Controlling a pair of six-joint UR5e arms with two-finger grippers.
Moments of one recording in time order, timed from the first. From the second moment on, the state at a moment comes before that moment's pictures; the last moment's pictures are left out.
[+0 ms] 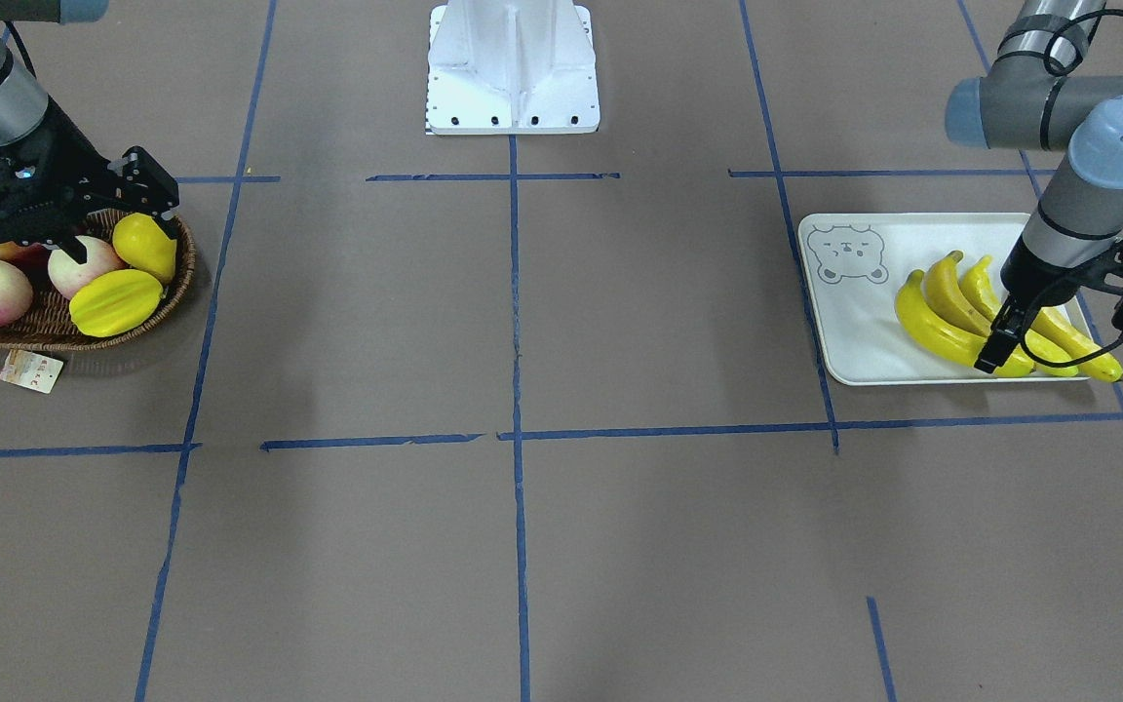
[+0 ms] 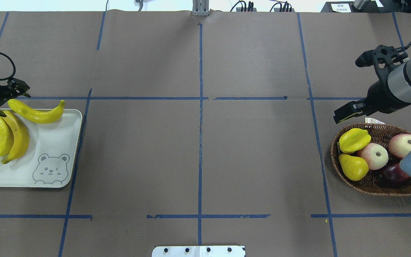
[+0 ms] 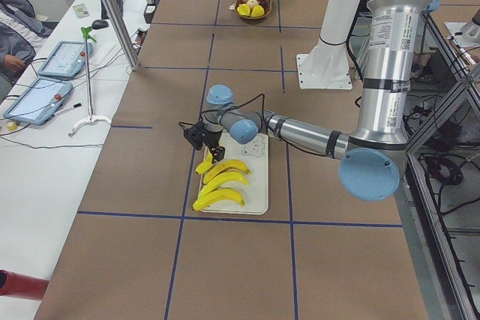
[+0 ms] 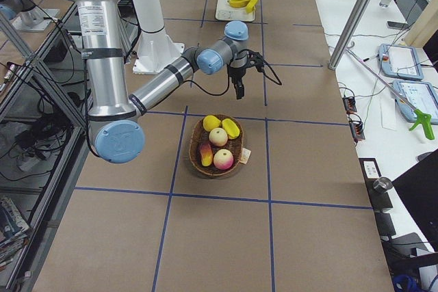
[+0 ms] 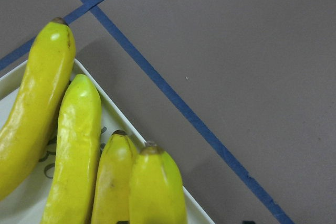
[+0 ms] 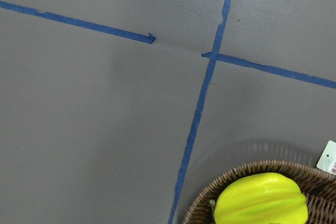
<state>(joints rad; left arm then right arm) -0.97 -1.62 -1.71 -2.02 -1.94 -1.57 0.93 -1.48 2.11 -1.57 2.16 0.60</state>
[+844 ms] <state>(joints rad) -1.30 -1.45 -1.77 -1.92 -2.21 -0.54 1.18 -1.69 2.10 -1.58 2.18 0.13</state>
